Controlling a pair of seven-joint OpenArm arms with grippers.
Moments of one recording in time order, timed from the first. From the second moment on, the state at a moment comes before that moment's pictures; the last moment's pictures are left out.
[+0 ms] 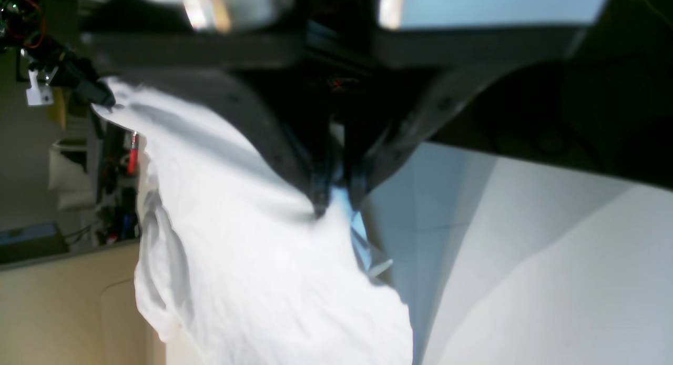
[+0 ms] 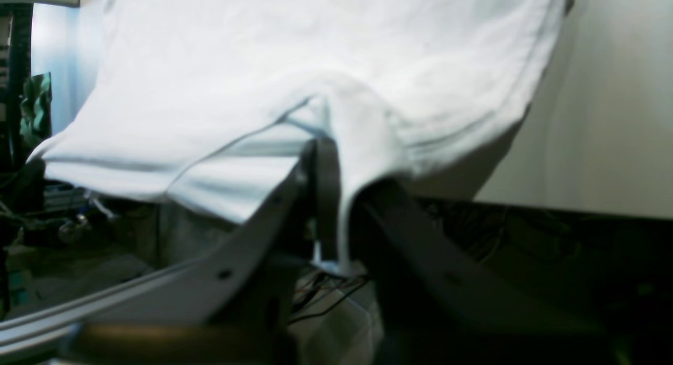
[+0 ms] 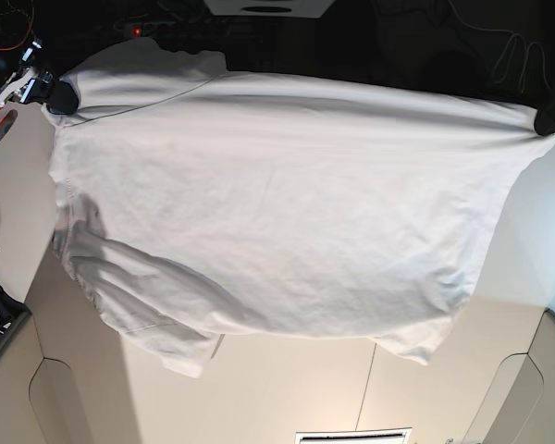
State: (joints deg) left arm 26.0 -21.8 -57.2 74.8 -81.0 -38.8 71.4; right arm -27.9 14.6 42.2 94.9 66.9 31.9 -77.0
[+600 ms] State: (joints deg) left arm 29.0 -21.6 -57.4 74.8 -81.1 -38.8 72.3; right arm -33.1 14.5 43.1 98.4 67.1 31.9 -77.2
